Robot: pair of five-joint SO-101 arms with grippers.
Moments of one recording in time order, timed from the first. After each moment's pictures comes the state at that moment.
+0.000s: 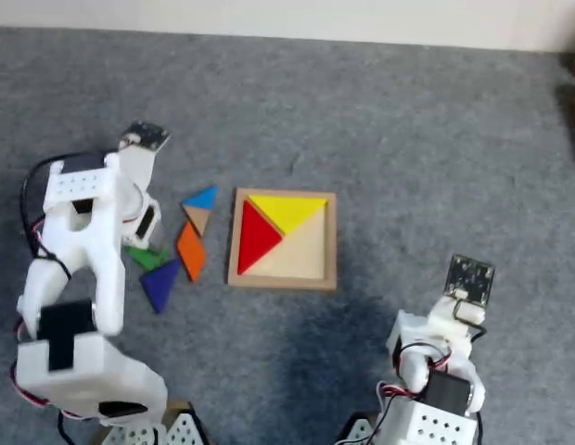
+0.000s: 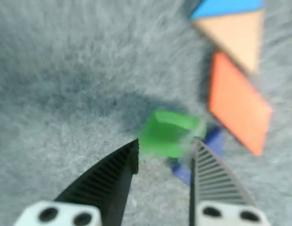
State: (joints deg) left arm -15.9 3.2 18.5 72.7 -24.0; right arm 11.9 -104.1 96.0 70.8 1.3
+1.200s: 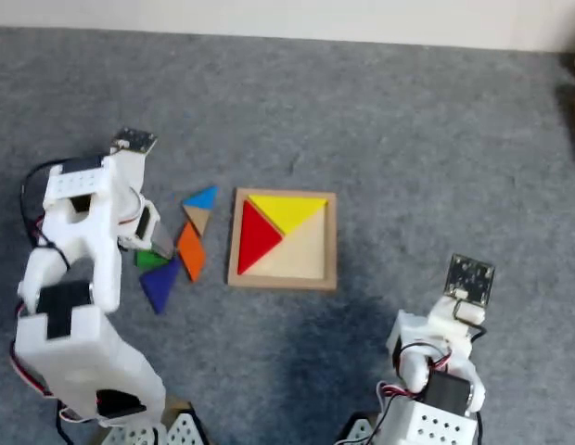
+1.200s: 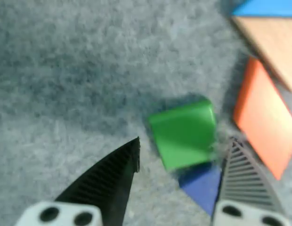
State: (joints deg) left arm -19.0 14.5 15.4 69.4 -17.0; right arm 11.9 -104.1 96.0 70.8 1.3
